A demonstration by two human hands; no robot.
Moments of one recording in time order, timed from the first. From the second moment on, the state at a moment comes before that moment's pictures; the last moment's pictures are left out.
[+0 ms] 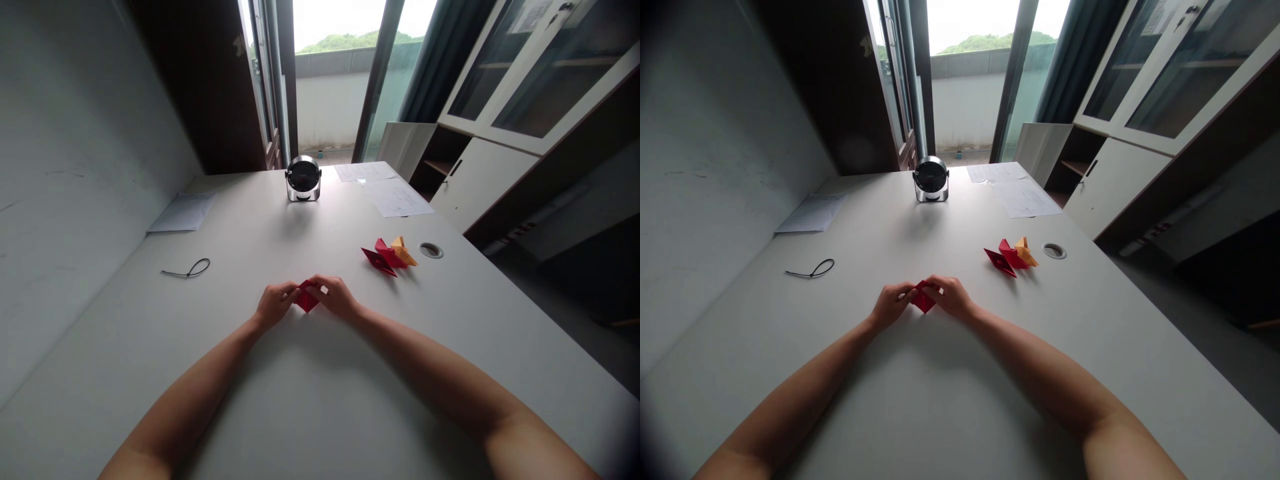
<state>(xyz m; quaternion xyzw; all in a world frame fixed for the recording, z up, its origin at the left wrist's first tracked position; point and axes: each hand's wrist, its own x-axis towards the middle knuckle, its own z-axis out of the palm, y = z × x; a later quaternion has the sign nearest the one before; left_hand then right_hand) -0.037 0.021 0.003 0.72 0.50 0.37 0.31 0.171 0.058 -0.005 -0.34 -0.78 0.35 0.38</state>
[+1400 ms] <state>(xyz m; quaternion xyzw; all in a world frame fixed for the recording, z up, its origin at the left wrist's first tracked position) -0.040 0.024 -0.004 0.66 0.48 0.42 0.41 0.171 0.059 -0.005 -0.35 -0.81 0.36 0.31</state>
